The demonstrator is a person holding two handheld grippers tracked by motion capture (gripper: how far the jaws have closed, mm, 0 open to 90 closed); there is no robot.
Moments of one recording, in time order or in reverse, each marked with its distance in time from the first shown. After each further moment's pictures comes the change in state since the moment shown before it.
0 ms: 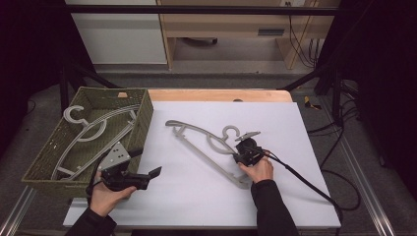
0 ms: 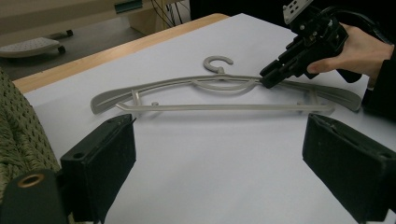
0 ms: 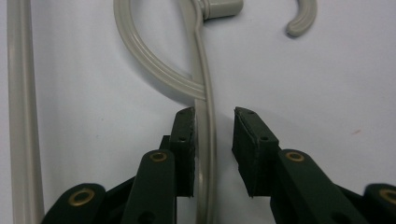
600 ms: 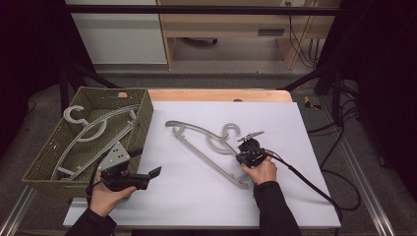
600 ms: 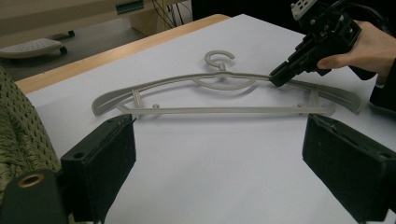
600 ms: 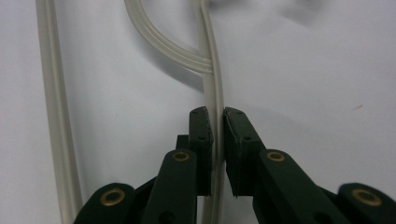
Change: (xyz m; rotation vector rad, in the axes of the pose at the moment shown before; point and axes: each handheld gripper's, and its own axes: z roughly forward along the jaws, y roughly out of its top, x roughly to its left) left arm -0.001 0.001 -0.001 -0.002 0.002 0.004; right arm -0.001 -0.003 -0.013 0.055 0.033 0.028
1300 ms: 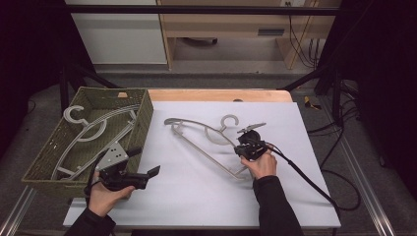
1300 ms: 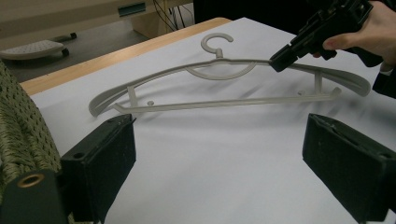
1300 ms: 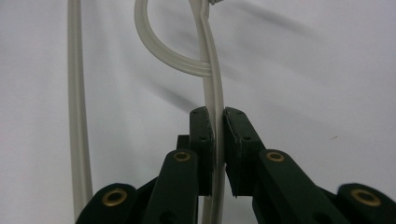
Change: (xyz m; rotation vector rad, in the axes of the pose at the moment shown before) left arm 0.002 0.001 -0.003 -0.013 0.009 -0.006; right arm 0.002 0.024 -0.031 -0.066 0.025 0.021
